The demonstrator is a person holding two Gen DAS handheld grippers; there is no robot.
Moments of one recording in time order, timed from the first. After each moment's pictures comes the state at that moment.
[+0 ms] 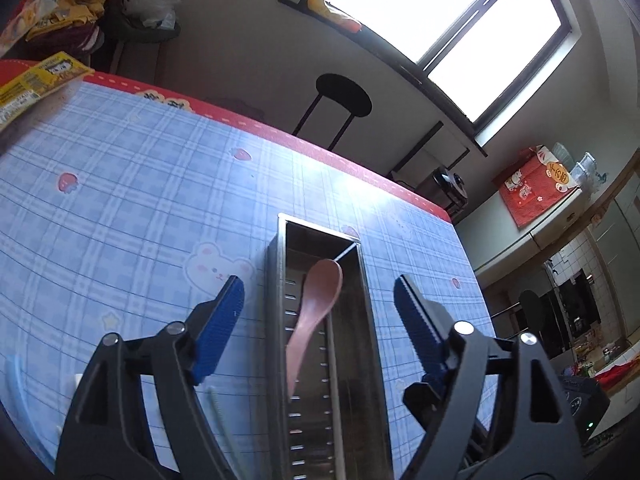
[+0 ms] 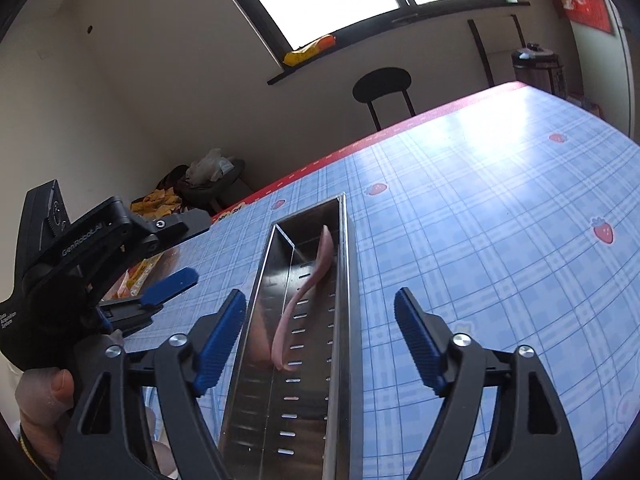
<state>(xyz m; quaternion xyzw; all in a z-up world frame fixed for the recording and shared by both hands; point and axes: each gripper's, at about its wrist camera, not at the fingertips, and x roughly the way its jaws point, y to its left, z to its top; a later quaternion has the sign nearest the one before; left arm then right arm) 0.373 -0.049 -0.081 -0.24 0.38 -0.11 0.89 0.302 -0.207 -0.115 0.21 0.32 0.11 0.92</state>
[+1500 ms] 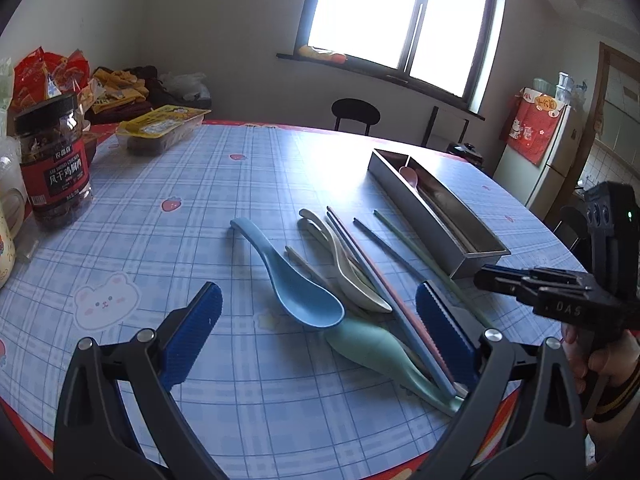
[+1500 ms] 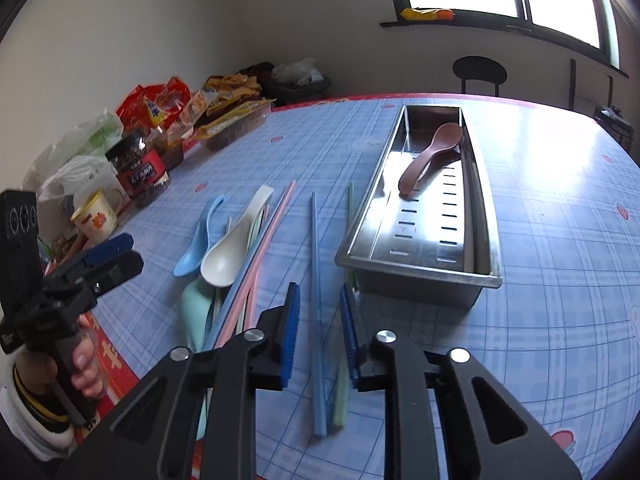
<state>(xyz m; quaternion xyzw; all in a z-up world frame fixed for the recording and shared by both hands) 0.125 0.065 -0.126 -0.08 0.31 -0.09 0.94 0.171 -0.114 -0.139 0.02 0.38 0.23 0.89</state>
